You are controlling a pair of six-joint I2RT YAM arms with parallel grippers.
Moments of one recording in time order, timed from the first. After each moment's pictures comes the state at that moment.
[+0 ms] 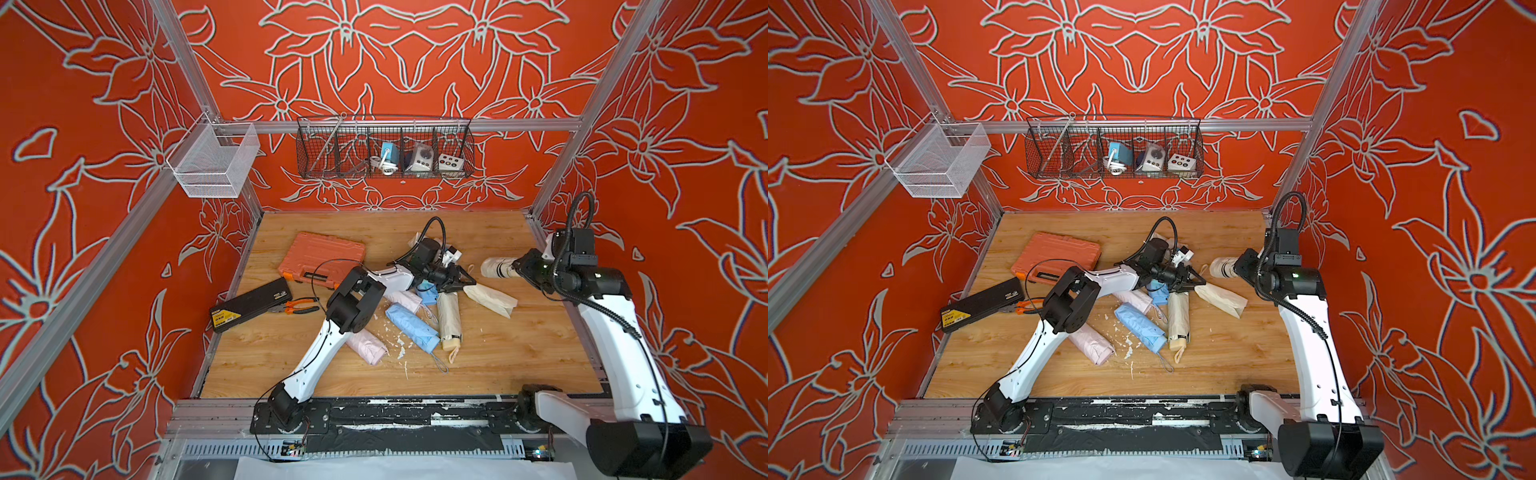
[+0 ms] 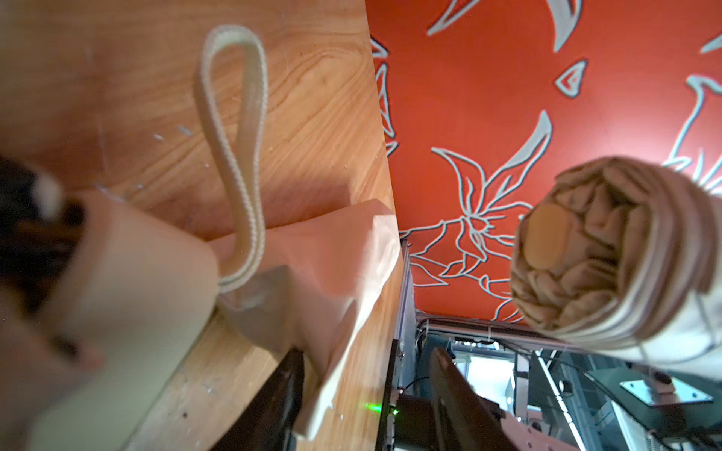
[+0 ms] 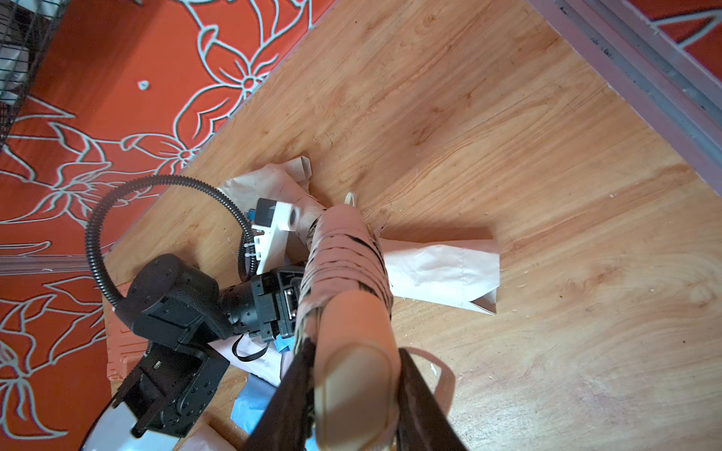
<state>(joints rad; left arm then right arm) -0.67 2.54 1.88 0.17 0.98 -0.96 -0.03 1.10 1.20 -0.93 -0.16 0.60</state>
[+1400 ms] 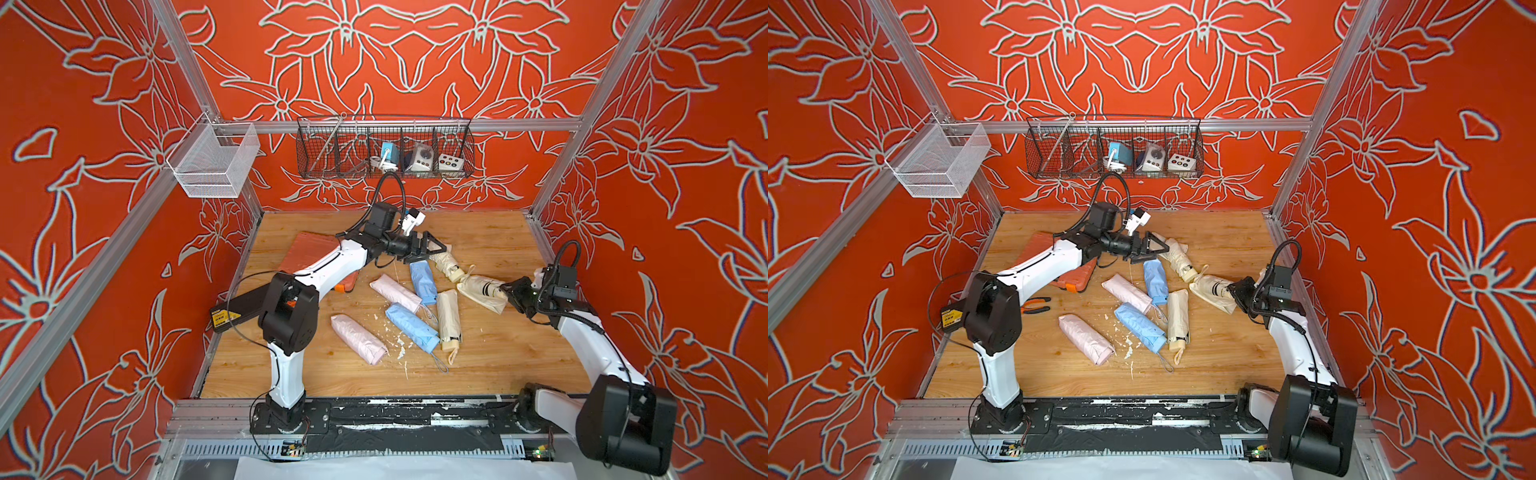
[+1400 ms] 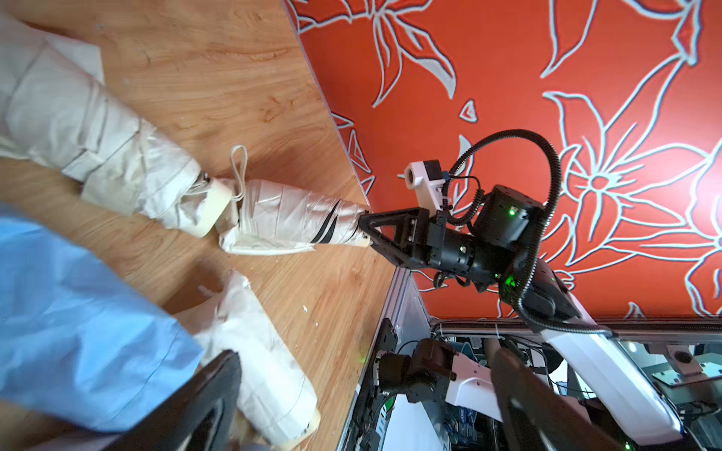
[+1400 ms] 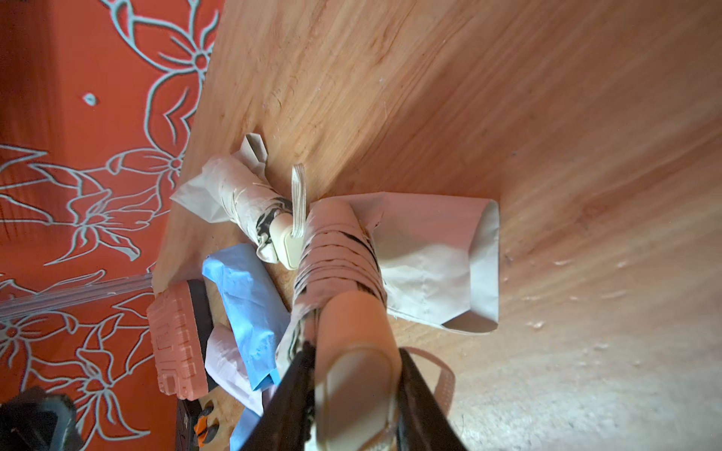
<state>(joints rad) -0.46 1.88 1.55 -0.25 0.93 -0.64 -0.21 1.15 0.65 -0.36 -0.43 0.73</state>
